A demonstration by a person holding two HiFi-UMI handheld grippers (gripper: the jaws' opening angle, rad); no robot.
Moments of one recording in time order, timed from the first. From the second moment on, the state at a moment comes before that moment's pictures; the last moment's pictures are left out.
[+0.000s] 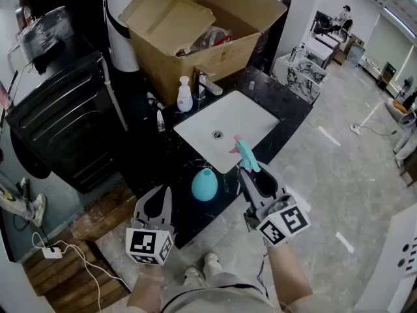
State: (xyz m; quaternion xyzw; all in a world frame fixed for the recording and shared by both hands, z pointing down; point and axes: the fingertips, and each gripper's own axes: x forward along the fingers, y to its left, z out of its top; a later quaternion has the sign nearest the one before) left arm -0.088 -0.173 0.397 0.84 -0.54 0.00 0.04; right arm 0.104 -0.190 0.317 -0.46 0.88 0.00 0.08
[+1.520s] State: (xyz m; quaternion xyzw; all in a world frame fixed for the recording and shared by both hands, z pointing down) left arm -0.093 -0.143 0.389 0.83 -0.55 -0.01 0.04; right arm 0.133 -0.144 0.345 -0.49 0.87 -0.03 0.07
